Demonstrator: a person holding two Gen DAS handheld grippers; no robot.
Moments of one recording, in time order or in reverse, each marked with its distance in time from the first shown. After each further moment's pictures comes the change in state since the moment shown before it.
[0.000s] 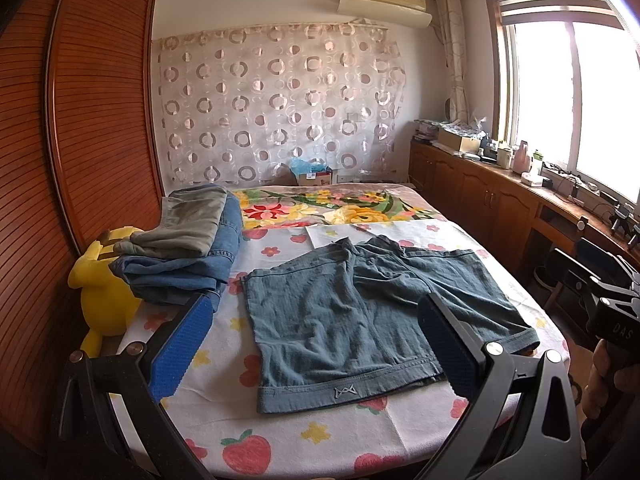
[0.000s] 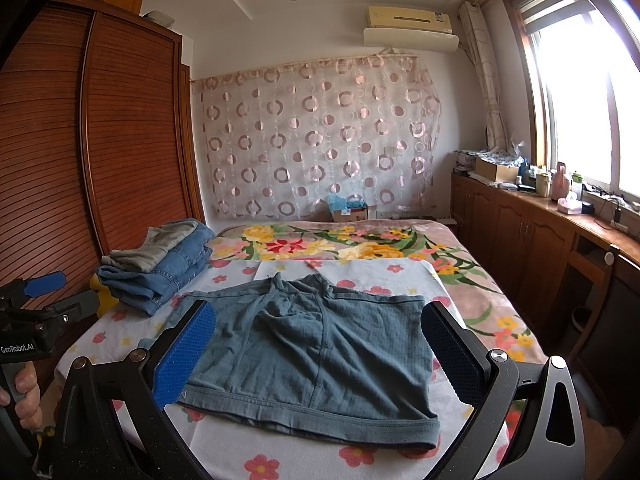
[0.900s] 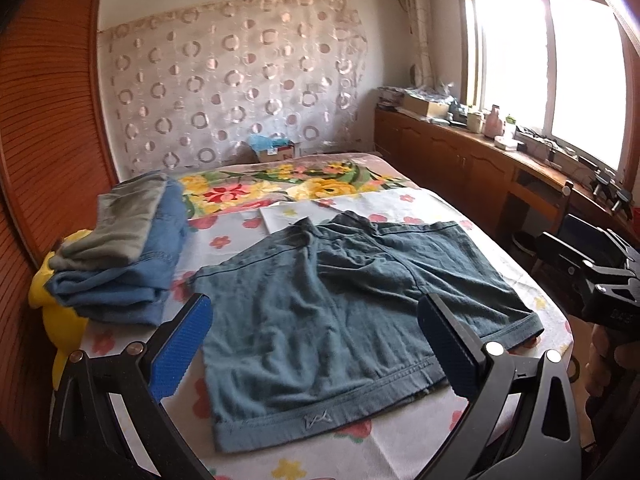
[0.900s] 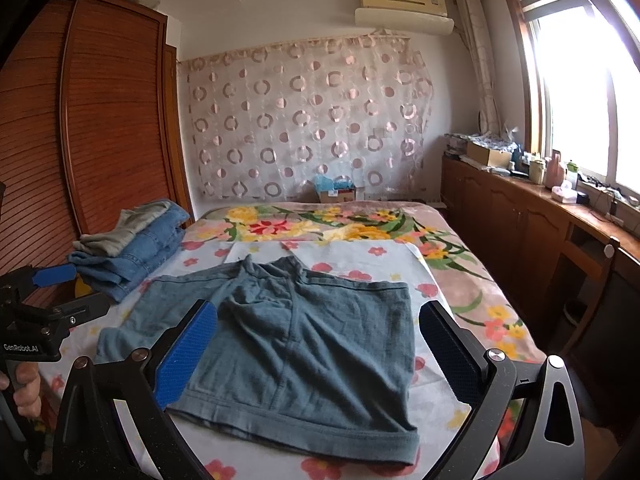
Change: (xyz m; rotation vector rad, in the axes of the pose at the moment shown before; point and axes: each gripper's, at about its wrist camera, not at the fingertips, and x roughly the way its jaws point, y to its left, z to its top) left arm 0.072 -0.034 0.011 0.090 0.105 -0.123; right arm 0.038 -0.010 0.008 -0.009 0.068 -0.045
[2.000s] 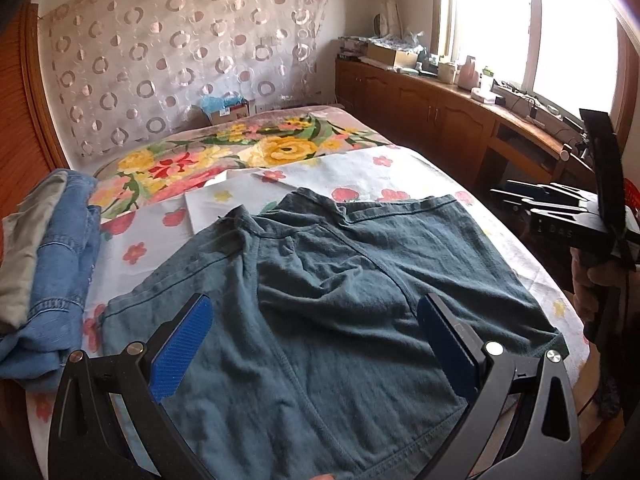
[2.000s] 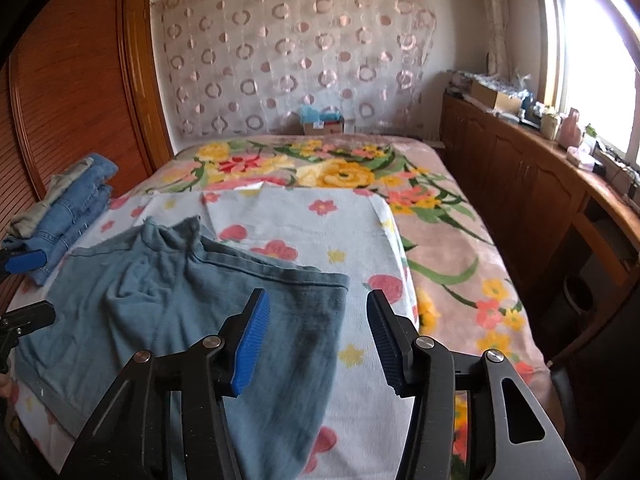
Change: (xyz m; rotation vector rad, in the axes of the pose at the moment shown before) left arm 0.125 -0.035 0.031 0.077 0.190 -0.120; right arm 0.100 -0.074 0.049 -0.012 0.298 0.013
